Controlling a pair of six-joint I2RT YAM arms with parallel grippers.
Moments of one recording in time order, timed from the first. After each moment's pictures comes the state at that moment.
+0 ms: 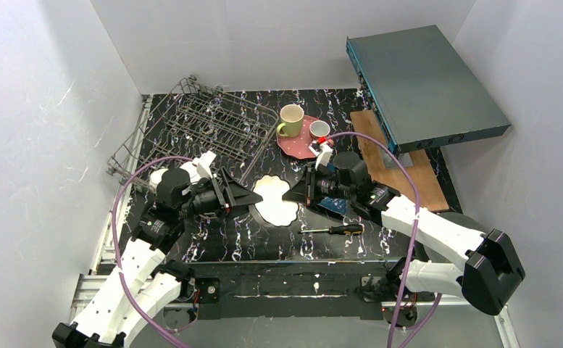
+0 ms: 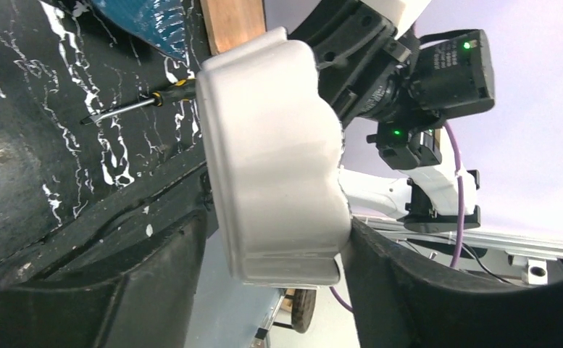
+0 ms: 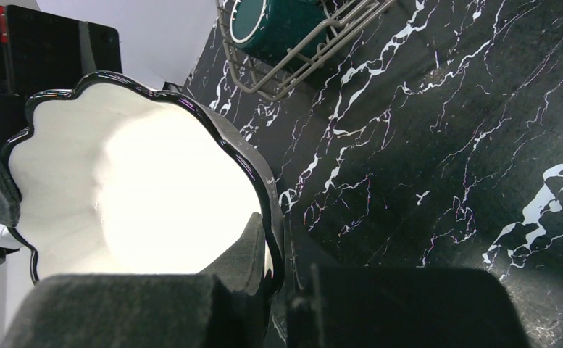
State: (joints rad) left arm -0.41 0.69 0.68 -0.36 0.66 -1.11; right arm 0.79 1.17 0.79 0.01 -0.42 0.70
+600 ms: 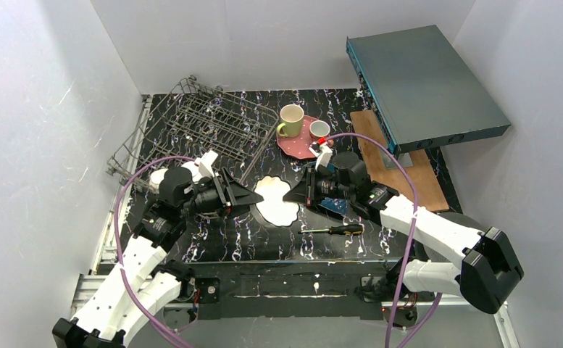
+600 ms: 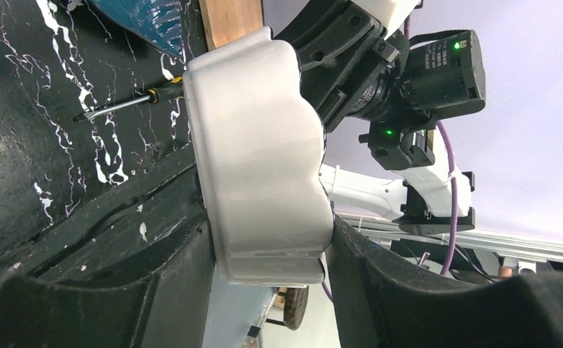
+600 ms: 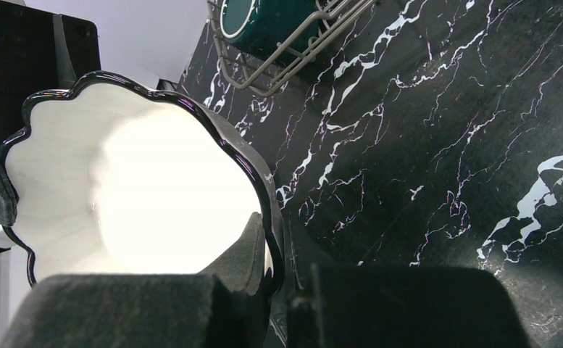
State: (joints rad) left arm -0.43 0.71 0.68 -0.32 0.67 -1.14; right arm 0.78 1.18 0.77 0.02 -0.43 0.70
